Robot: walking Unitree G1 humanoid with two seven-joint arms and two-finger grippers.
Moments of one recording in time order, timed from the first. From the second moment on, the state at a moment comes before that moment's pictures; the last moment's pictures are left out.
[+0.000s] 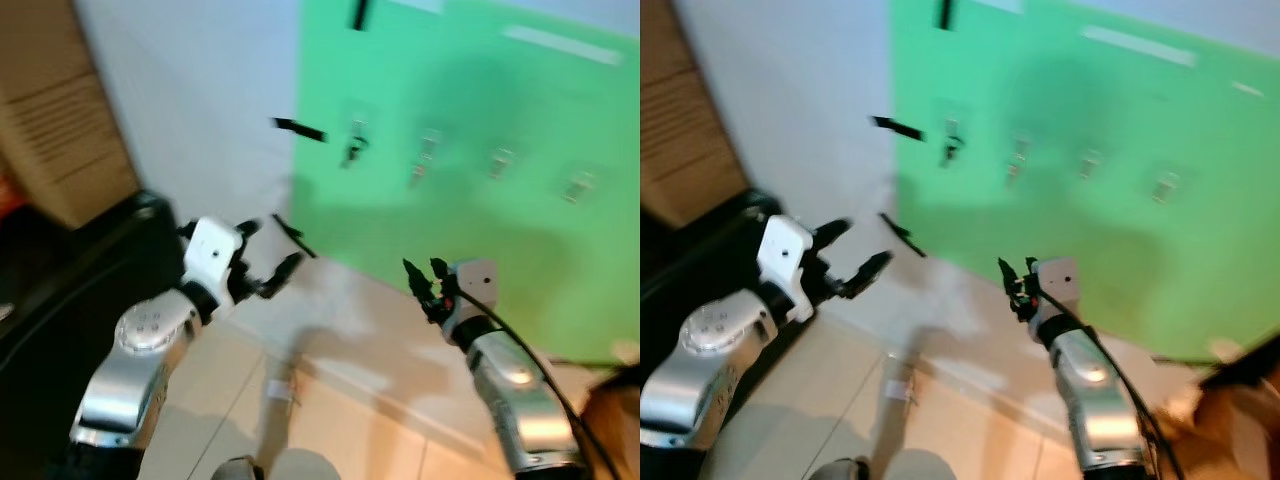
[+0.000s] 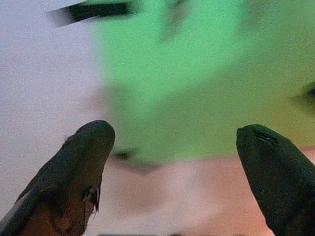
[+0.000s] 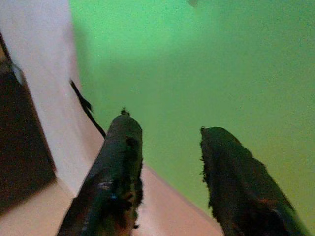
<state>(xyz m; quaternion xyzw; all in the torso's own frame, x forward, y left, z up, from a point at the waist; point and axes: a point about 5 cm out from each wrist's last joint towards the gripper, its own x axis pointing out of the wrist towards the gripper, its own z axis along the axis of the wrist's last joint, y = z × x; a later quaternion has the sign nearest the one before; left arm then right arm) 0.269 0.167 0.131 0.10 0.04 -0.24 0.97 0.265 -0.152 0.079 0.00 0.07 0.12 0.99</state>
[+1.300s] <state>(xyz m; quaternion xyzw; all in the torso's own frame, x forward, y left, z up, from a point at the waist) 0.267 0.188 0.102 0.10 0.06 -0.09 0.99 0.265 -0.138 0.052 -0.01 0.14 0.14 0.98</state>
